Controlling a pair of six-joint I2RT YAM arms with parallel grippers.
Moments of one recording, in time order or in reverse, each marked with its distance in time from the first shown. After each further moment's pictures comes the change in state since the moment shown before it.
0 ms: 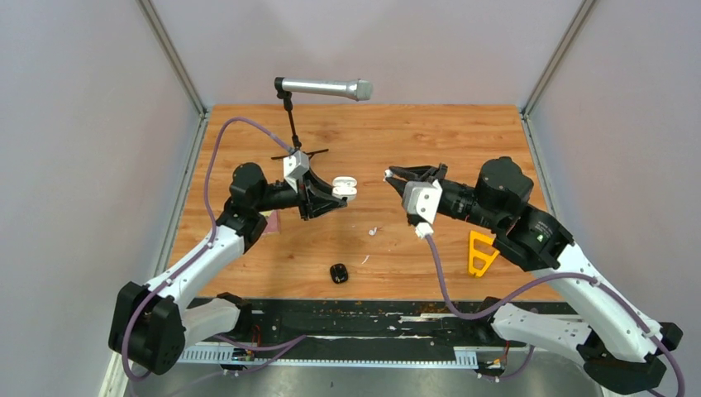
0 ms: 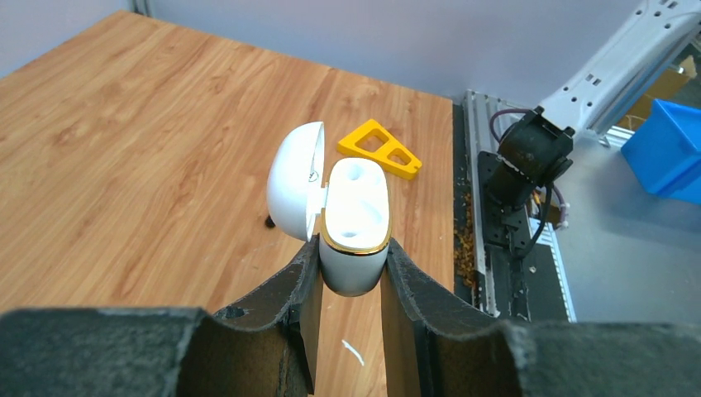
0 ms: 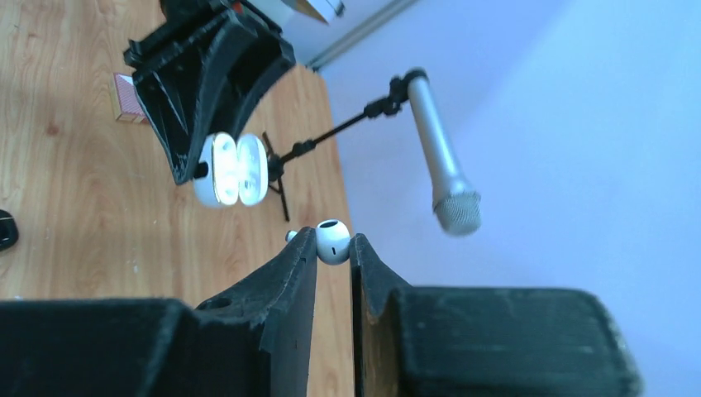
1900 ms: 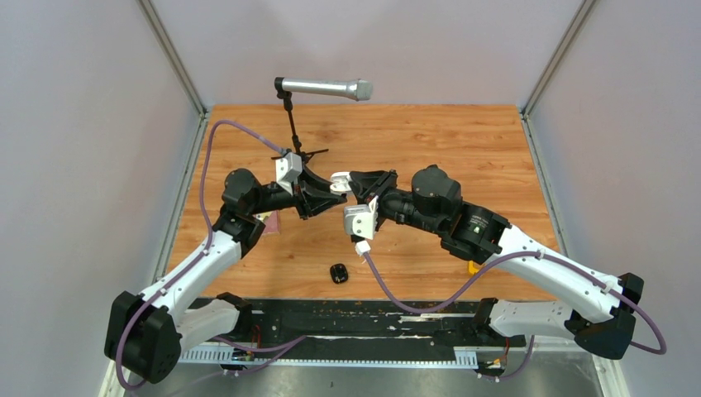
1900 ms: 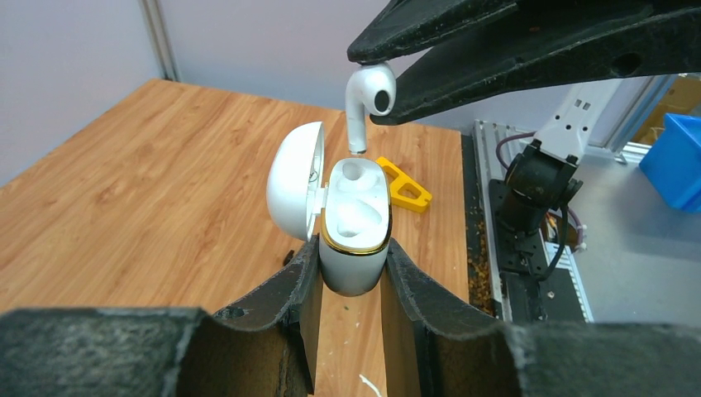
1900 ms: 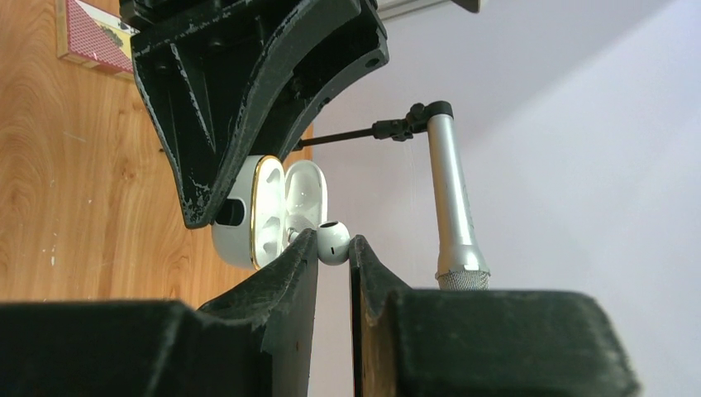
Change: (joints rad) left arm -0.025 -0.055 -0.011 0.122 -0.035 -0.026; right arm 0.251 0.181 -0.066 0.195 0.228 -0.313
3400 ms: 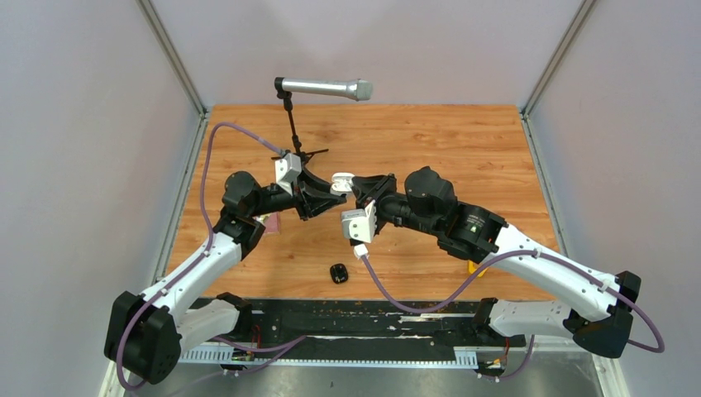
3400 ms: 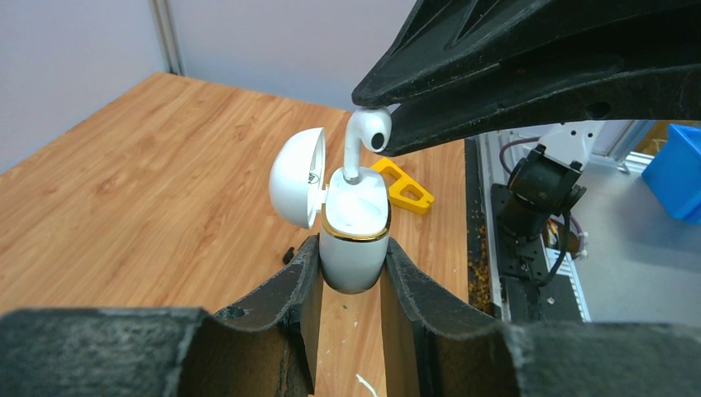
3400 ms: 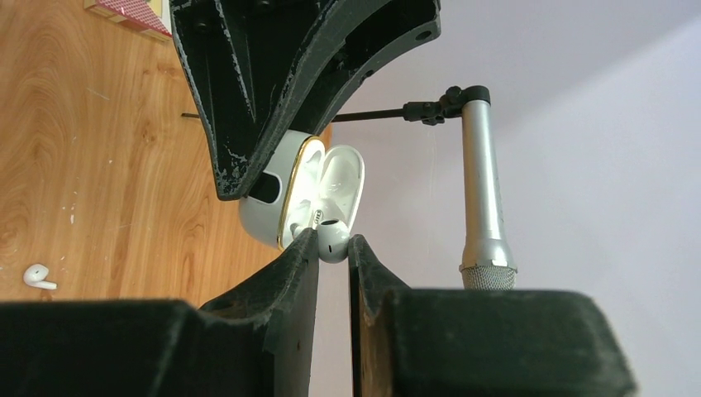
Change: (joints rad) left arm 0.000 -0.005 -0.027 0.024 -0.027 -0.026; right arm 0.000 0.013 -0.001 -0.081 0.037 -0.045
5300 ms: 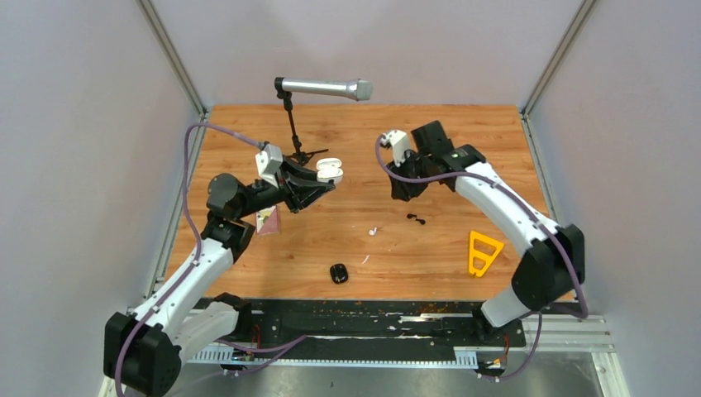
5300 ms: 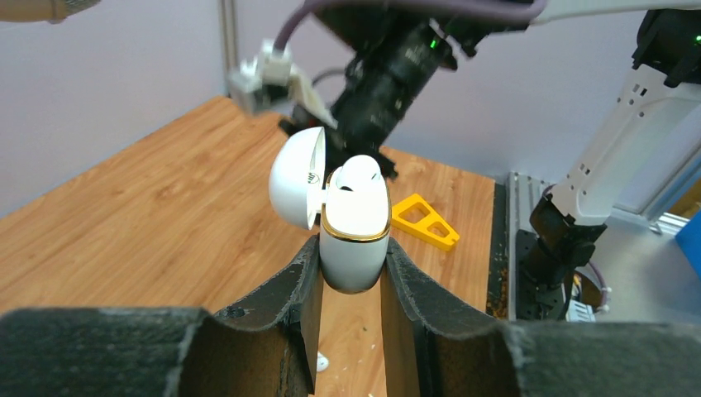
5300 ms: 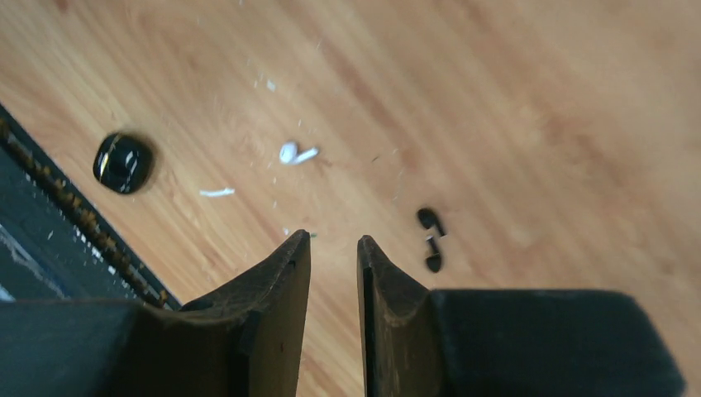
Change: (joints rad) left arm 0.064 -0.072 0.012 0.018 -0.077 -0.097; right arm -0.547 0.345 0.209 -0.435 -0.261 0.991
